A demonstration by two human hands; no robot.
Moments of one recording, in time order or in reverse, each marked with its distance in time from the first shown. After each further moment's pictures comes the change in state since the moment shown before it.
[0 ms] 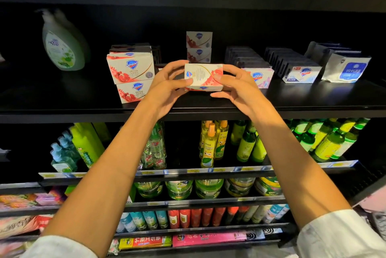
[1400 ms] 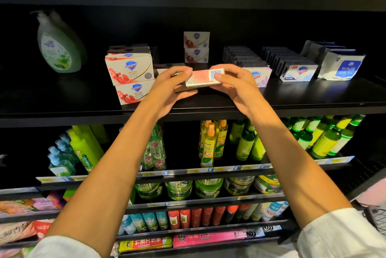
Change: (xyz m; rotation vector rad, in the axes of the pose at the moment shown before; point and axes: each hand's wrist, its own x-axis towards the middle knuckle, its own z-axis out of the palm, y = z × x) left_hand -0.001 0.003 0.006 -0.013 0.030 -0.071; right_hand 0.002 0.008 -0.002 -0.036 0.048 -0.145
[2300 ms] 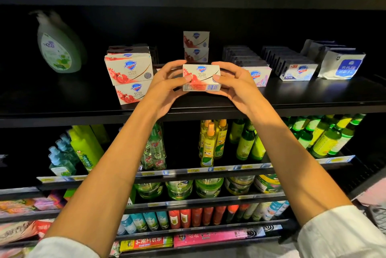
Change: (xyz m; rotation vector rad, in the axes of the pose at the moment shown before) left_hand 0.000 -0.001 -0.004 -0.020 -0.037 0.073; right_hand 0.003 -0.001 0.000 0.064 -0.014 0.108
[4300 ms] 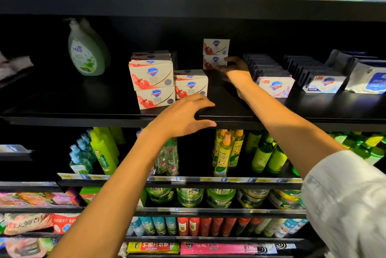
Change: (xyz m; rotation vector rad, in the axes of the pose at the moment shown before) left_hand -0.029 0.000 -0.019 1.459 -0.340 0.247; right_hand 0.124 0.016 0.029 -0.417 0.311 -0.028
